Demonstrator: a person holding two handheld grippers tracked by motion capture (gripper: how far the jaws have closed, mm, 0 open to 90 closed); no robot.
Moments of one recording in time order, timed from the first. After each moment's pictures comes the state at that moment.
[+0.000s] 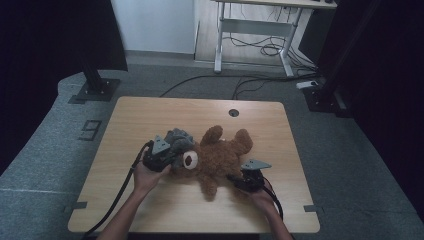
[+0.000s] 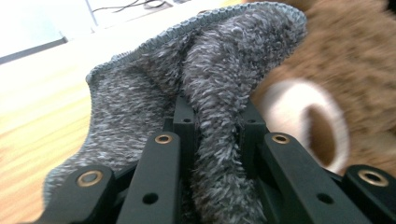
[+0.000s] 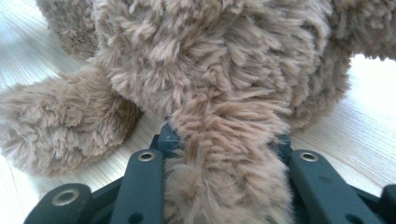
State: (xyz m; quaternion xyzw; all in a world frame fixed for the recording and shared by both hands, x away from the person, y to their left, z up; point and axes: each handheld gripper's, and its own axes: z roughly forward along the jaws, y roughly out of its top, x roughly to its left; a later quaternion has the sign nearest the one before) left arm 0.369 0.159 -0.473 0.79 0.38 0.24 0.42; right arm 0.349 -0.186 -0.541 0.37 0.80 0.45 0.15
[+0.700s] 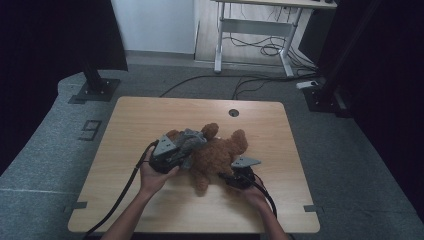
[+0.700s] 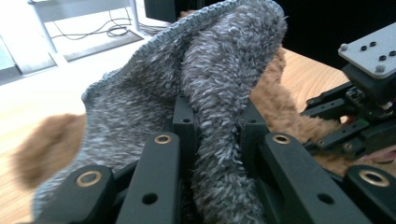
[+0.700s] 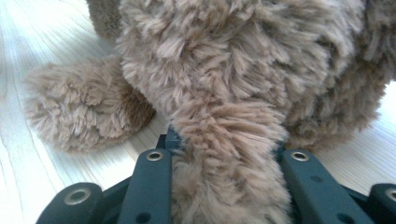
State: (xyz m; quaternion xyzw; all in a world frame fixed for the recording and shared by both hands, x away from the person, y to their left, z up) left arm 0.354 0.127 -0.447 0.78 0.33 0.19 0.50; right arm 0.361 -0.158 -0.542 0.34 0.81 0.46 0.13
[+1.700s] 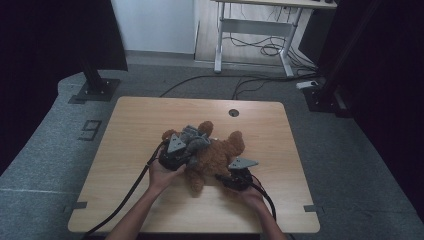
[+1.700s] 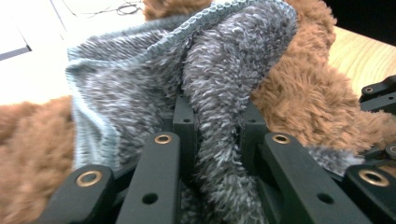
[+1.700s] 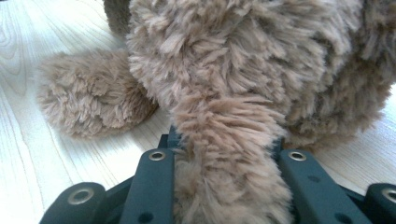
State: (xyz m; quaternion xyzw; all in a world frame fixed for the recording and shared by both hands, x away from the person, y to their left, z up) left arm 0.376 0.114 -0.473 0.79 0.35 0.21 0.45; right arm 0.356 -0.151 -0.542 0.32 0.82 0.46 0.12
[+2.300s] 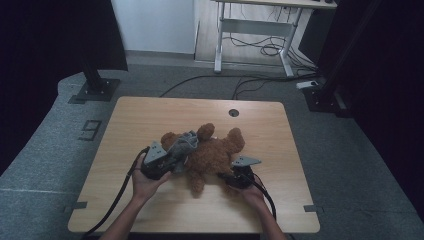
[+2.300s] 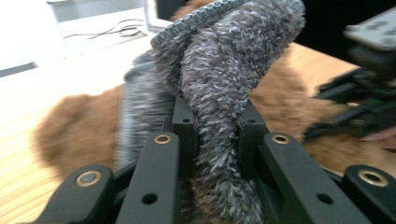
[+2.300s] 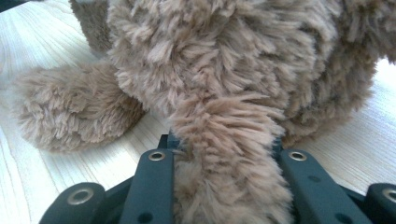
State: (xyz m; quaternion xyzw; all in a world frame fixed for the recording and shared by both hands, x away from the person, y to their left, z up) left arm 0.336 0.147 -0.460 0.77 0.33 0.20 0.50; right arm 0.362 -0.157 -0.544 0.35 0.80 0.47 0.12
